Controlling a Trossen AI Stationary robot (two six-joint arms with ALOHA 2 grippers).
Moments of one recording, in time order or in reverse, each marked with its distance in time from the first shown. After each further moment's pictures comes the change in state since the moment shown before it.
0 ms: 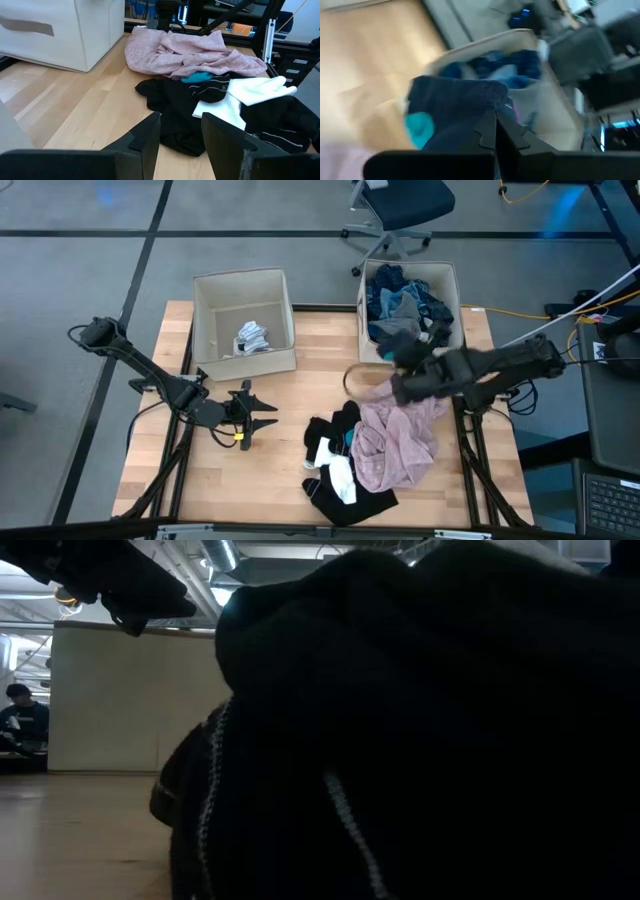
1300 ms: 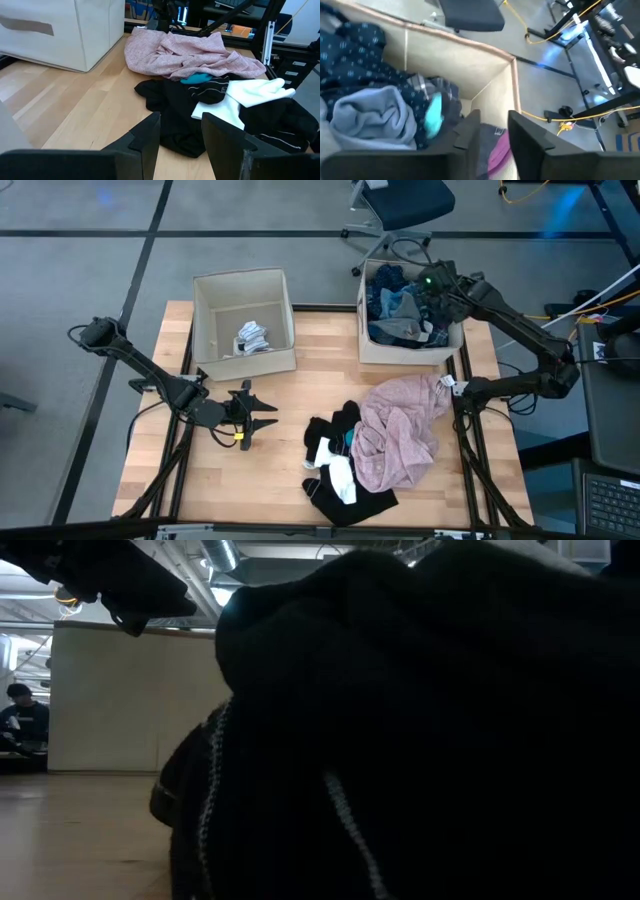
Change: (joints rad) left arm 0.000 0.000 0.000 0.006 0.000 -0.008; right arm -1.010 -0.158 -0.223 0.585 -0.209 -0.293
